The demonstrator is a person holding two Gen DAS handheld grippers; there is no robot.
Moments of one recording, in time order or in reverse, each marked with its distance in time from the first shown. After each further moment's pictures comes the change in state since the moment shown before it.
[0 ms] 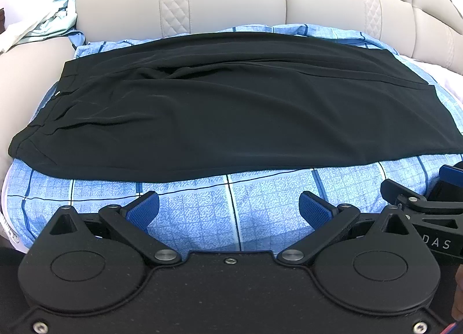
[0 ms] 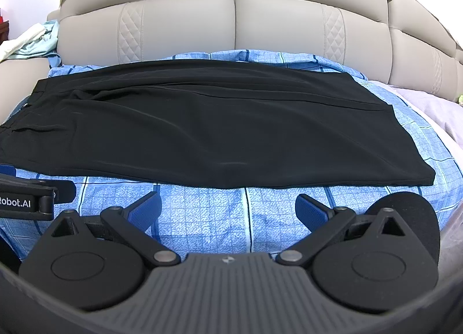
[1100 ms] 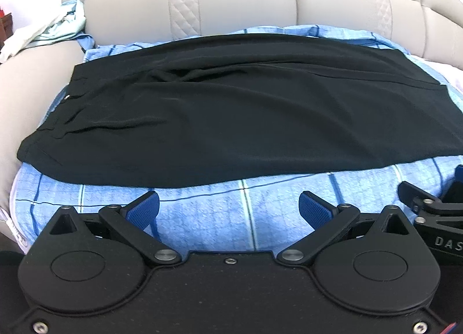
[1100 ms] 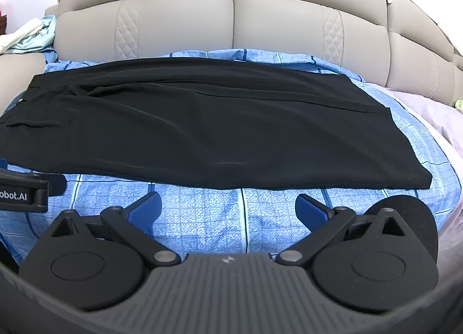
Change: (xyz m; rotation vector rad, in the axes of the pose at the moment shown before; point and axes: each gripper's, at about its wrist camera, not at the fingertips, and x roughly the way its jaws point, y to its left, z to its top) left arm 0.011 0.004 0.002 0.000 -0.016 0.059; right arm 0.004 0.004 -0.001 -0.017 0.000 -0.031
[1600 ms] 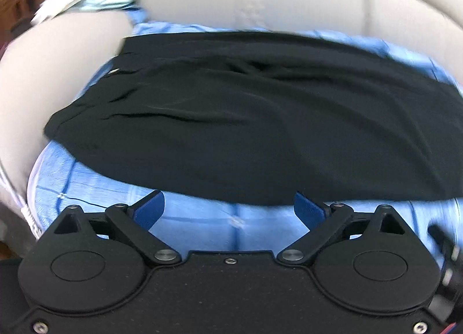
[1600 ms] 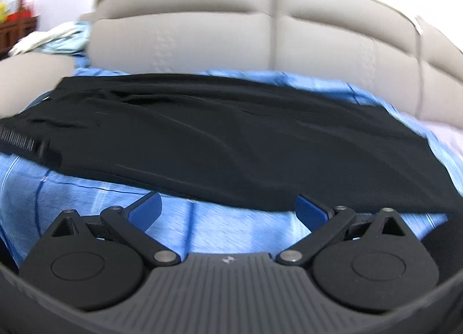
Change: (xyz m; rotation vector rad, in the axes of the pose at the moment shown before) left arm 0.042 0.105 0.010 -0.210 0.006 0.087; right arm 0.026 0.045 -0.017 -0.114 -0.155 0.106
